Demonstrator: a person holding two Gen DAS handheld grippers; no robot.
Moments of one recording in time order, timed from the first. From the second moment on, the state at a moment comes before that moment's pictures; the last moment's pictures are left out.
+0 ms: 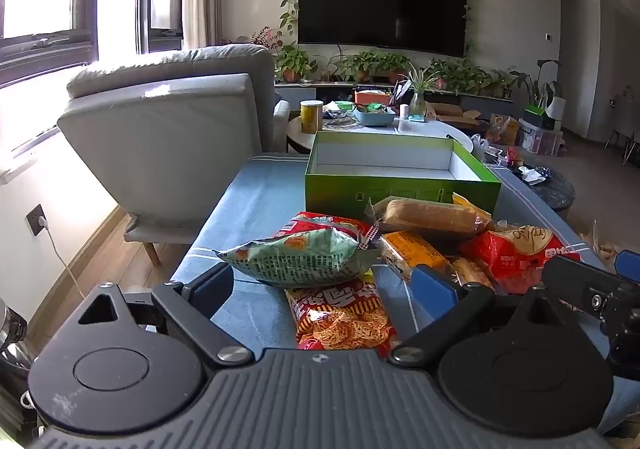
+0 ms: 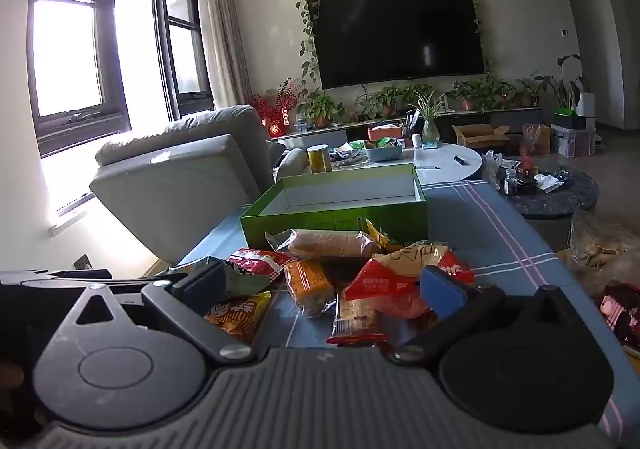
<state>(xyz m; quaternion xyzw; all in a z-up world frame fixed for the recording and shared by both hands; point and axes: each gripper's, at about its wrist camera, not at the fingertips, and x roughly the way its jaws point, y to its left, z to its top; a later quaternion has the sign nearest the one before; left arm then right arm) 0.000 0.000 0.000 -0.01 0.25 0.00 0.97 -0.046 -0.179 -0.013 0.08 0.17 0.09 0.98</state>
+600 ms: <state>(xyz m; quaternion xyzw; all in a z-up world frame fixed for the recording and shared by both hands) -0.002 -0.002 -0.002 -0.01 0.25 -0.01 0.97 -0.040 -0.179 -0.020 0.07 0.22 0.08 0.97</state>
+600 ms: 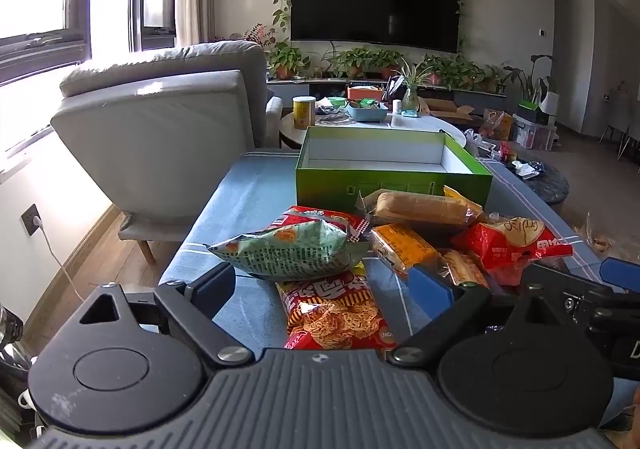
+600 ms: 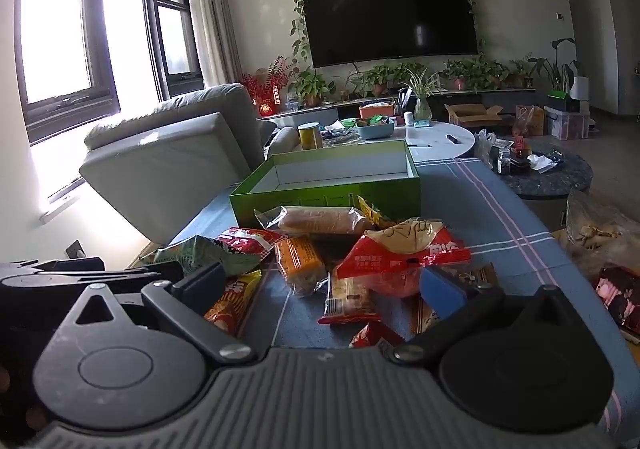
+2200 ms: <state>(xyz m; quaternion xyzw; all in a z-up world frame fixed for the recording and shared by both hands) -0.005 -0.004 -0.003 -0.01 0.25 -0.01 0.97 -0.040 -0.177 -0.025 0.07 0.22 0.09 0.97</state>
